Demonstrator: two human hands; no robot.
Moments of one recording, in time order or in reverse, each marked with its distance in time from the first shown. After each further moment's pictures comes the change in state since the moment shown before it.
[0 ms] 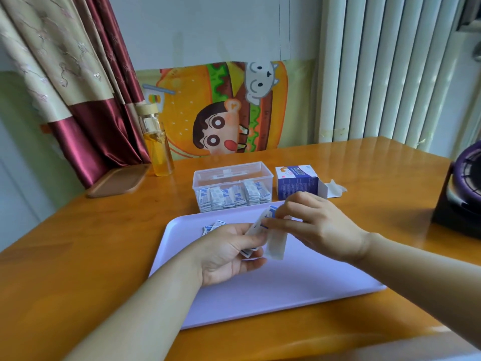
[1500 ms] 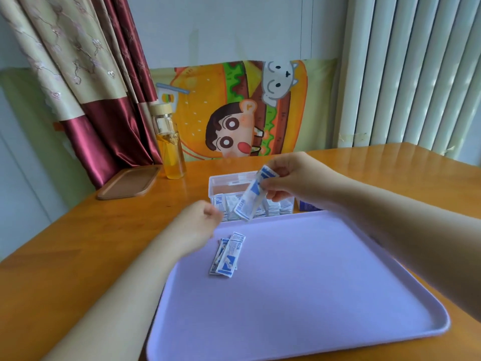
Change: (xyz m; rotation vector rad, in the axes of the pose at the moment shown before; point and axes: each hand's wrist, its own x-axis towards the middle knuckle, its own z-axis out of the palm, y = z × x) left_hand 0.008 0.045 -0.083 0.885 0.540 0.157; right_hand 0.120 0.030 0.011 0.952 -0.227 1.031
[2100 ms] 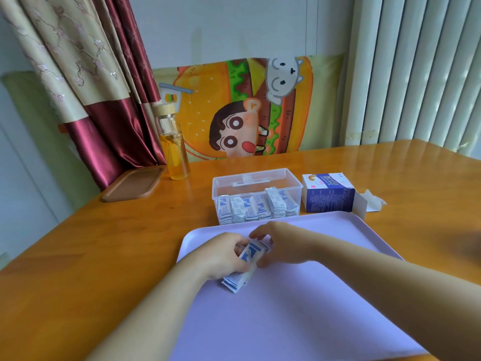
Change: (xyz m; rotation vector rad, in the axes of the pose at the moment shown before) left_hand 0.020 -0.020 0.044 0.236 -0.340 0.047; right_hand 0.003 0.072 0.061 -0.522 -0.379 0.097
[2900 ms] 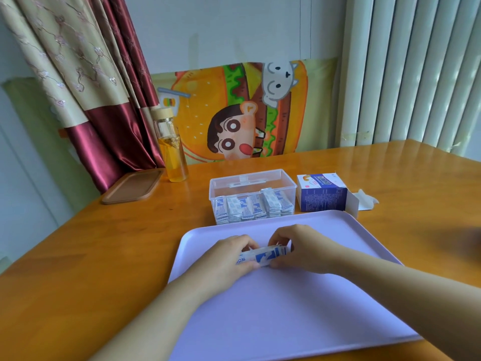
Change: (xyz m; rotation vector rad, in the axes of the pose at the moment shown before) left_hand -0.016 0.000 0.021 0.108 0.215 0.282; right_hand -0.038 0.025 0.004 0.055 0.205 -0.036
